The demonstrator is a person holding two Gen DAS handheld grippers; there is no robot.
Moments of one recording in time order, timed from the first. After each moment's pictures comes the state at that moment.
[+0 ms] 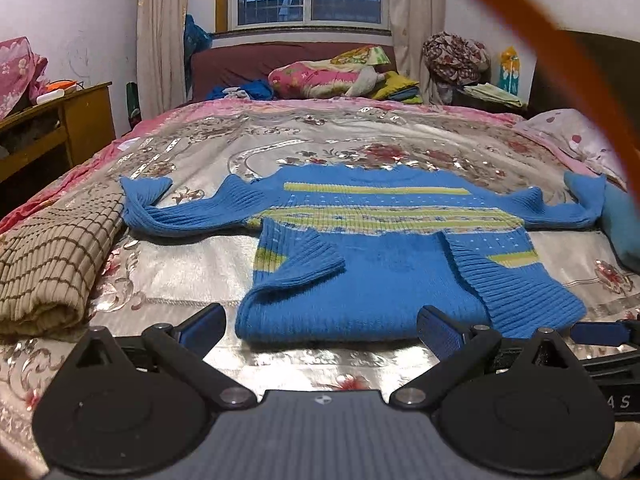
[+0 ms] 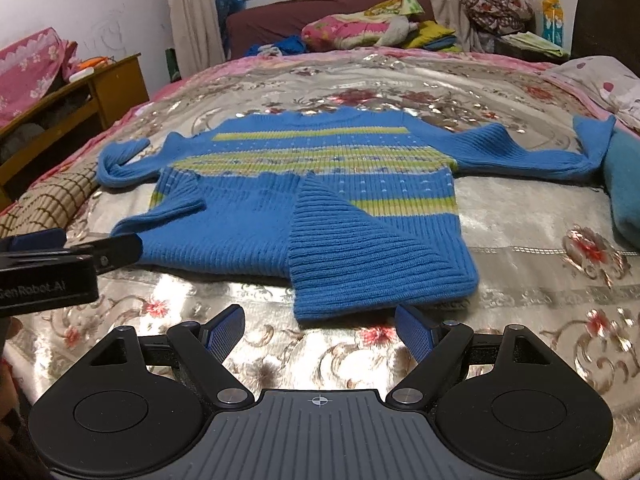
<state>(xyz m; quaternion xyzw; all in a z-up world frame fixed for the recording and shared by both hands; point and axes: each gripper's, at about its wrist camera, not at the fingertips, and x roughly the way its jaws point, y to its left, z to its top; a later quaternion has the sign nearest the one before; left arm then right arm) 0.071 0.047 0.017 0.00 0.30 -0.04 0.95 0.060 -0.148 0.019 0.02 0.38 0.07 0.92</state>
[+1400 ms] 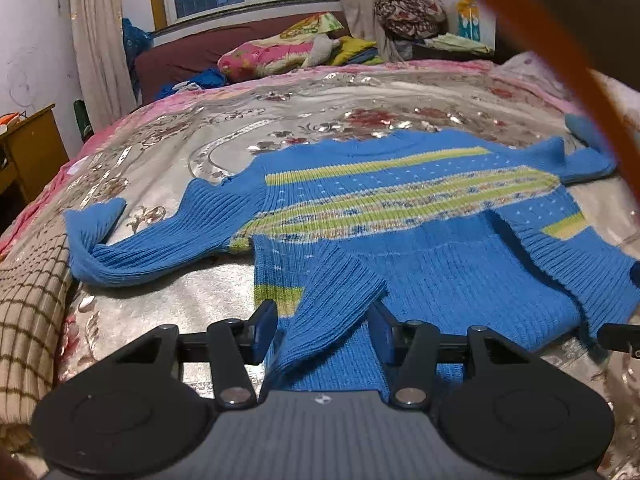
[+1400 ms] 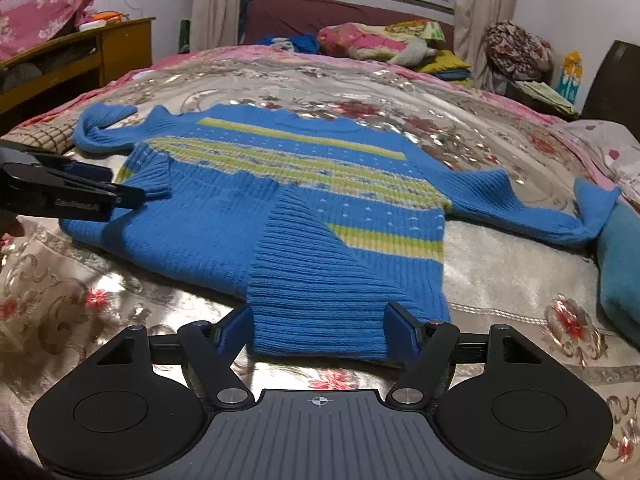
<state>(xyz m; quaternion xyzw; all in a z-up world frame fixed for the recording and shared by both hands) 0.161 0.060 -0.014 0.08 0.33 -0.10 0.93 0.089 -0.141 0.009 -0.10 0.35 0.07 0.93</state>
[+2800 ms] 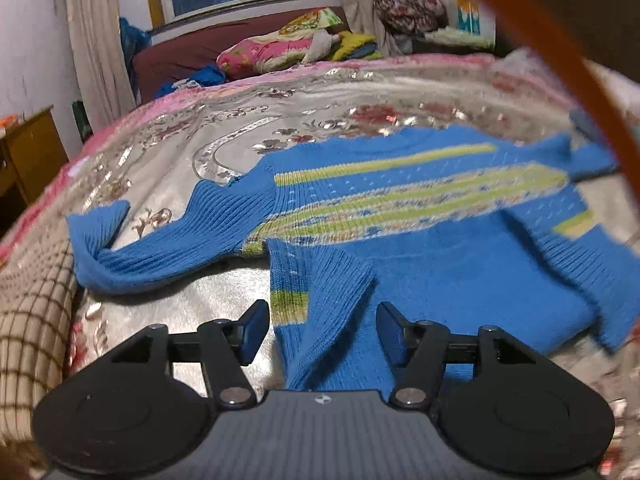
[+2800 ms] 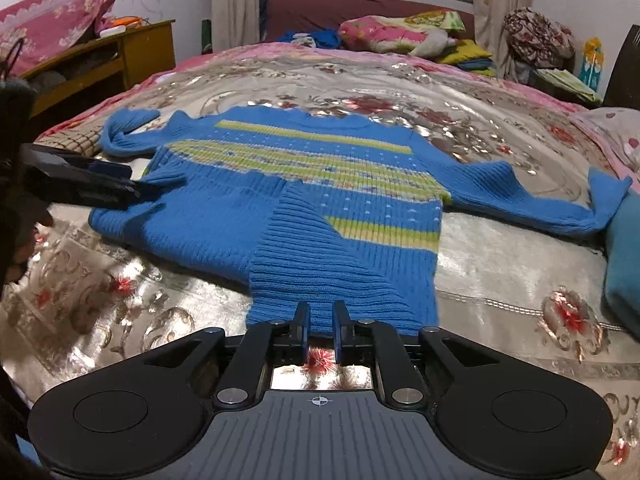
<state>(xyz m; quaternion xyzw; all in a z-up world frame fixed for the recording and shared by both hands) 0.171 0.066 -0.012 0.10 0.34 -0.09 0.93 0.078 -0.173 0.027 -0.06 0.37 0.11 0.92</state>
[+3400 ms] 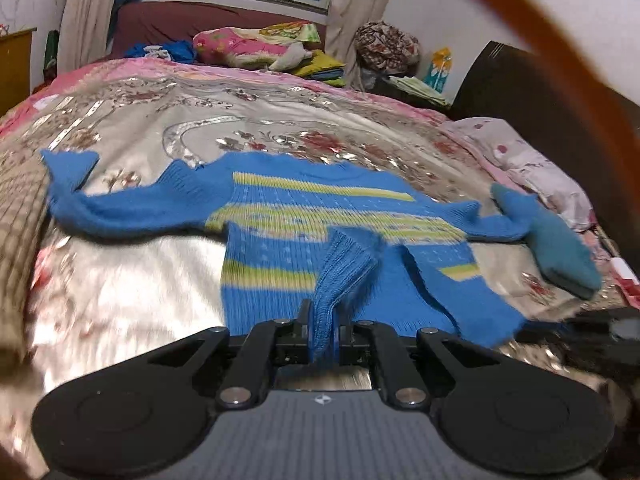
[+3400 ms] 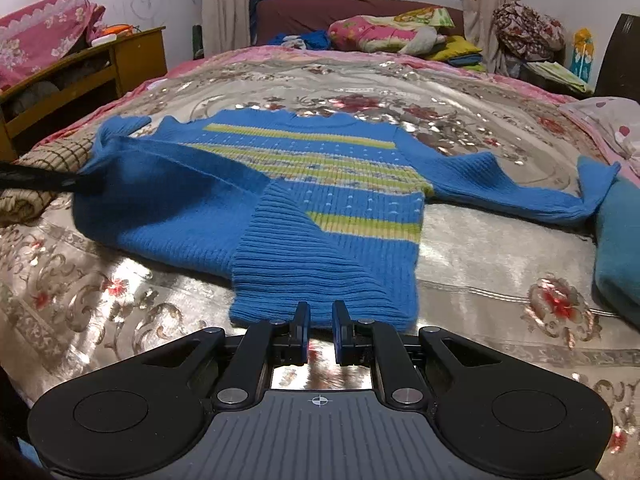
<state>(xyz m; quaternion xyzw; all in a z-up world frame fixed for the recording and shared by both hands) 0.103 0.120 0.029 -0.08 0.34 -0.20 0.91 0.067 -0.193 0.031 -0.05 0.37 0.10 0.92</state>
